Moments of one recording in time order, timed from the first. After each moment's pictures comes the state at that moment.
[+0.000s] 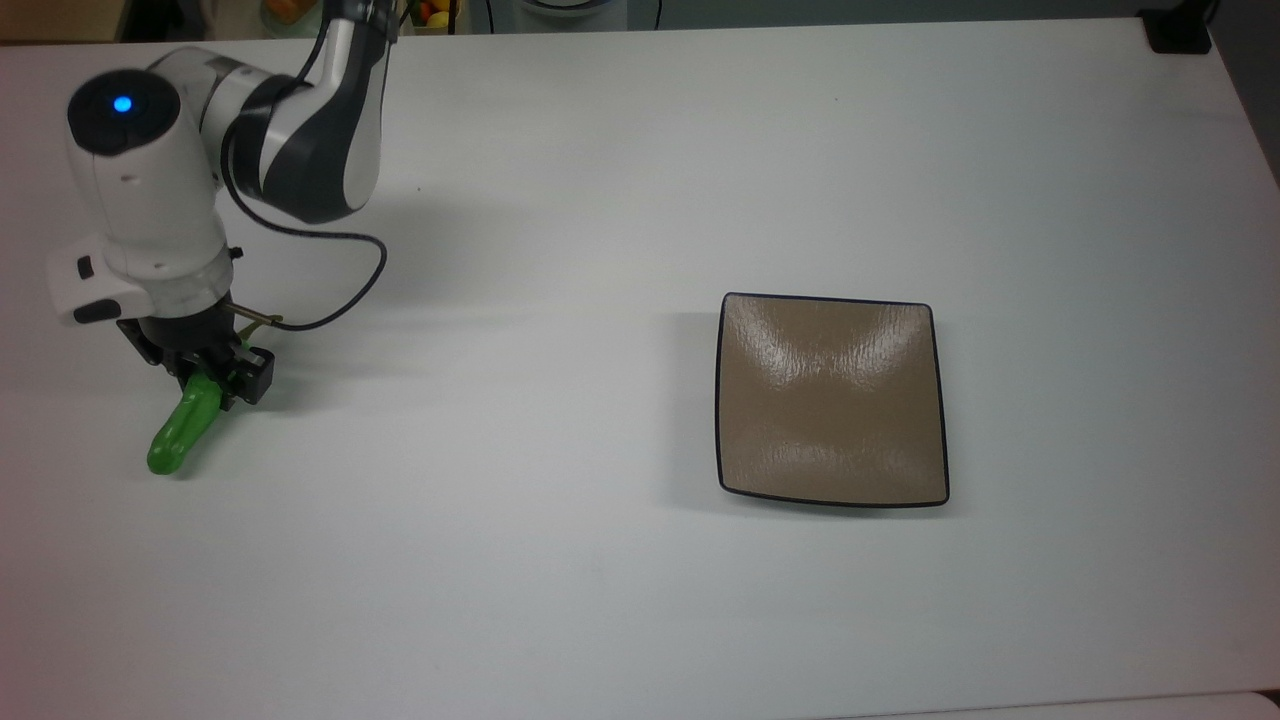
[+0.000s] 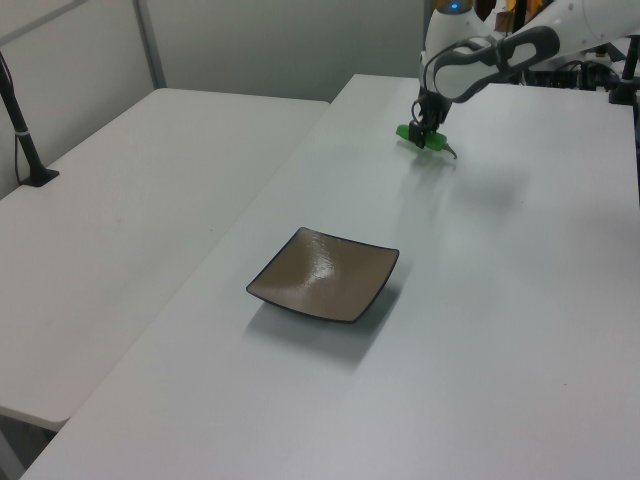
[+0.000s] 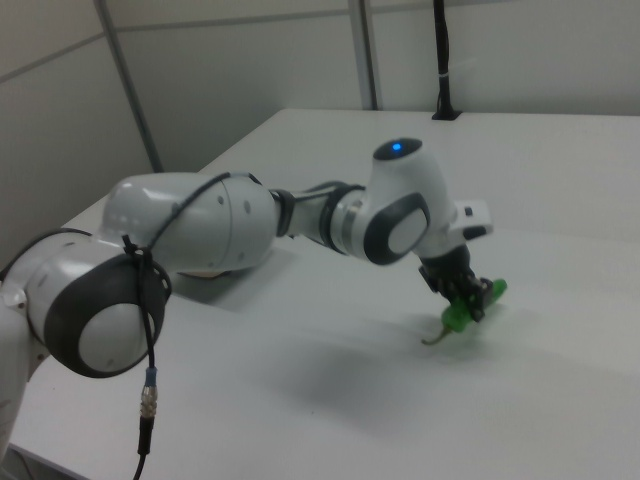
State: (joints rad) arm -0.21 0.72 -0.10 -1.36 -0.07 2.34 0.01
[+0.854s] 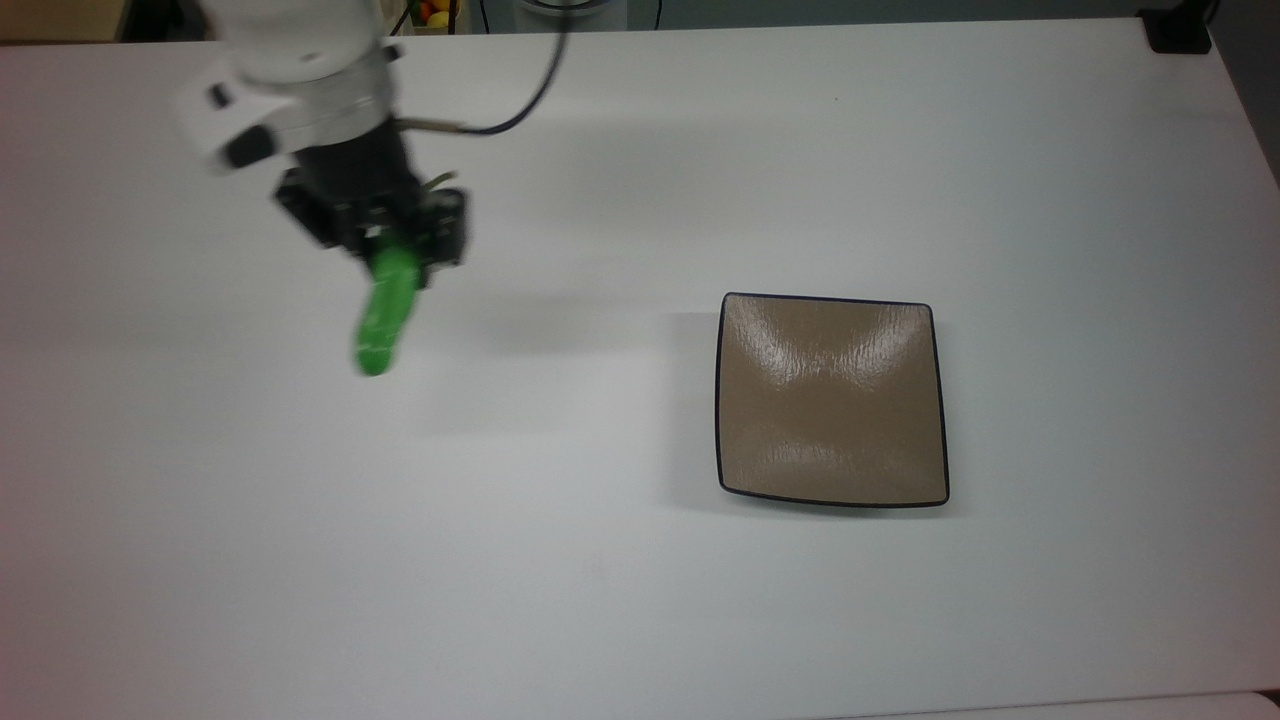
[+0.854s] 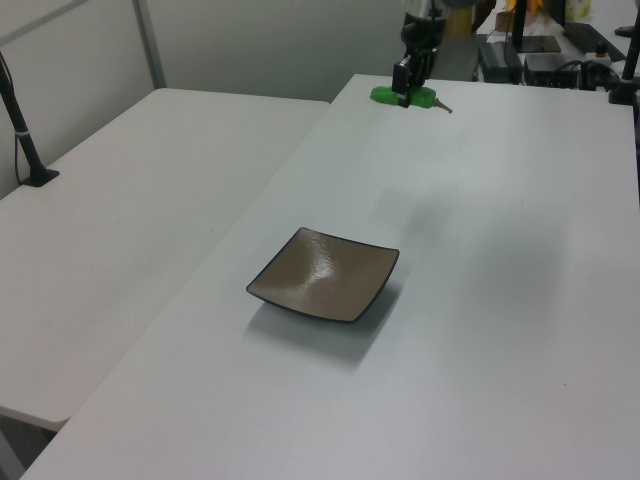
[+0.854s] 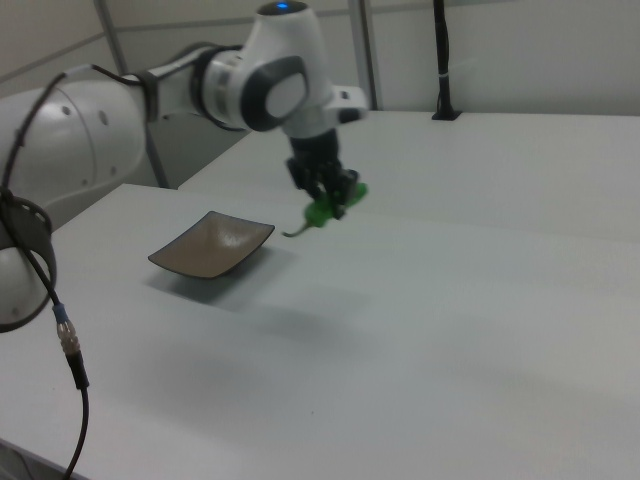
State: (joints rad) arm 0.01 0.40 -0.08 -1.34 0.10 1.89 0.01
